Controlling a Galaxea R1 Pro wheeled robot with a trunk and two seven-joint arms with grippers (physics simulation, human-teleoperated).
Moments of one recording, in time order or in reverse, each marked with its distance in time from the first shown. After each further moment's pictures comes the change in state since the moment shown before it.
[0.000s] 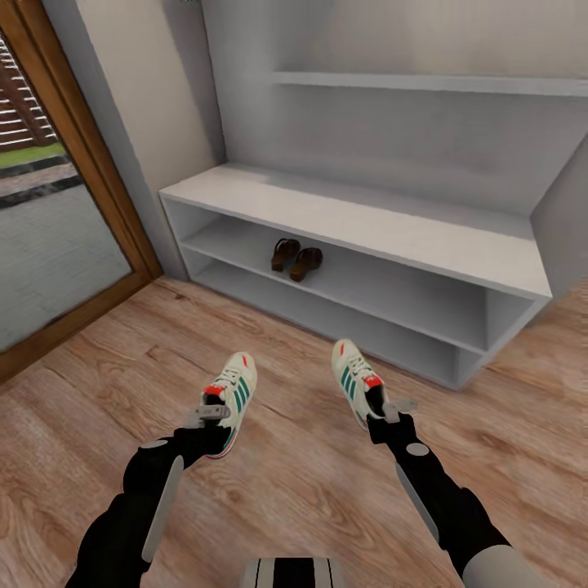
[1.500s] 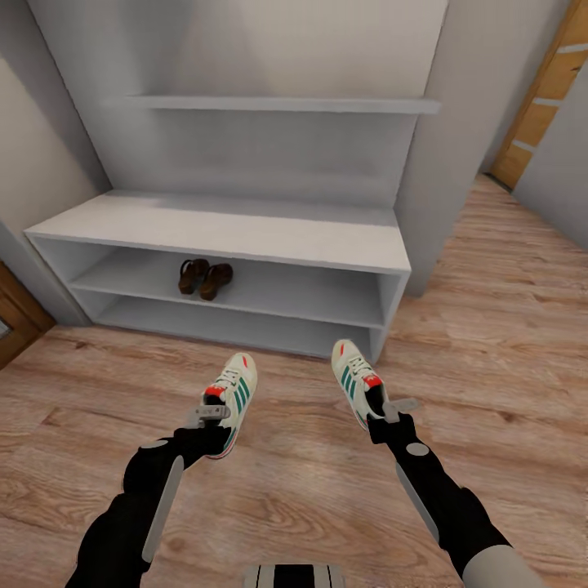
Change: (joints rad) left arm 0.000 -0.001 0.000 0.001 0.000 0.000 0.000; right arm 0.000 0.000 0.000 -0.001 0.000 0.000 0.000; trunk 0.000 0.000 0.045
